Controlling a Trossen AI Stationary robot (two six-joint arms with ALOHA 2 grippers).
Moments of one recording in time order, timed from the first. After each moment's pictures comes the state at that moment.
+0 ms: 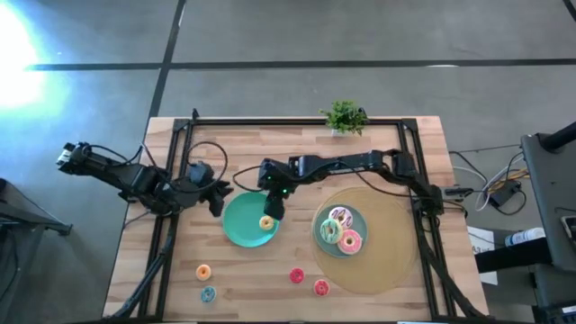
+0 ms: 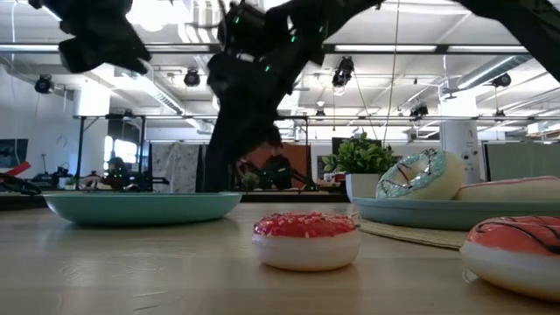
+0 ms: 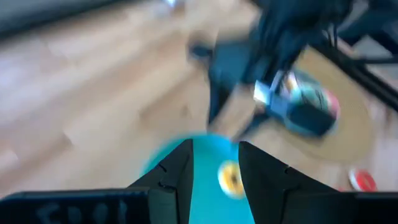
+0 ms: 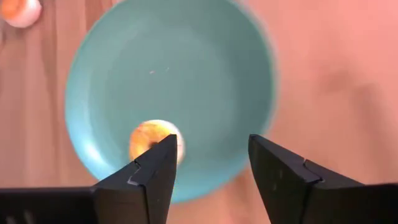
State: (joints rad) left arm -0.34 0.78 0.77 -0.70 -0.58 -0.91; right arm -0.08 2.20 1.79 -0.58 -0.21 0.25
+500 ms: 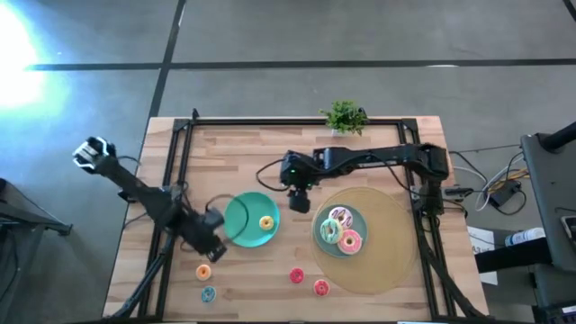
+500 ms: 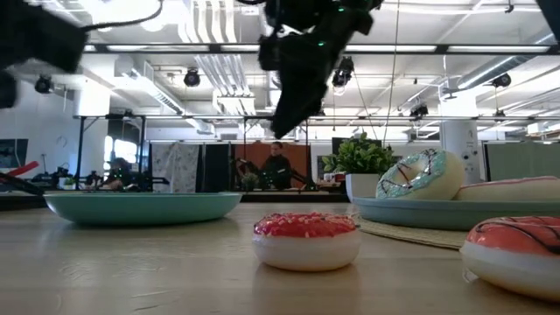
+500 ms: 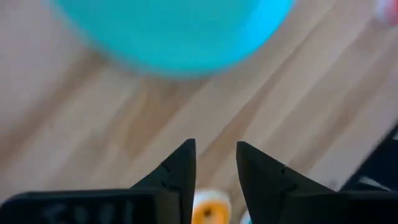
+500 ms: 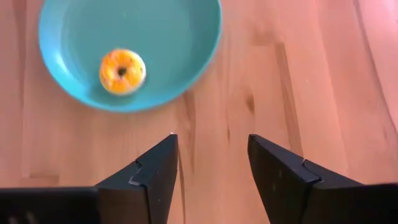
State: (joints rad) left arm -0.64 1.16 0.77 -0.79 -0.07 -1.44; right arm -0.09 1.91 1.53 -0.65 -0.06 0.06
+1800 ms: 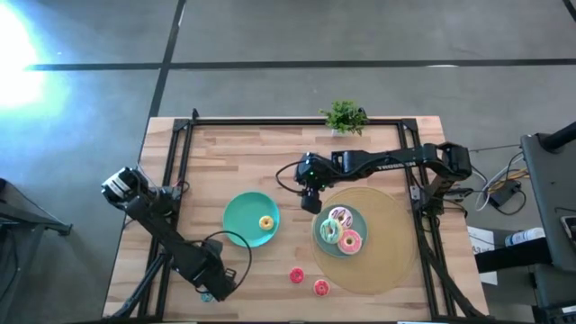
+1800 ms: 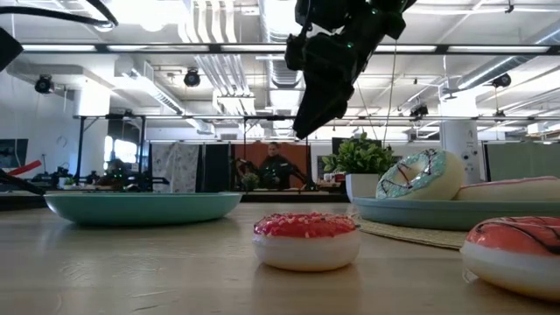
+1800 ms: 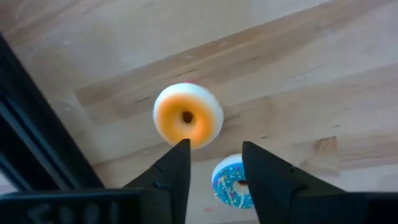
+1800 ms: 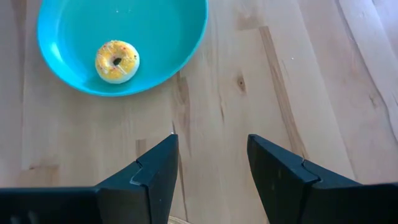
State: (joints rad) left arm -0.78 1.68 1.16 -1.04 0.17 -2.02; right arm -0.08 1.74 1.27 -0.49 -0.03 0.13
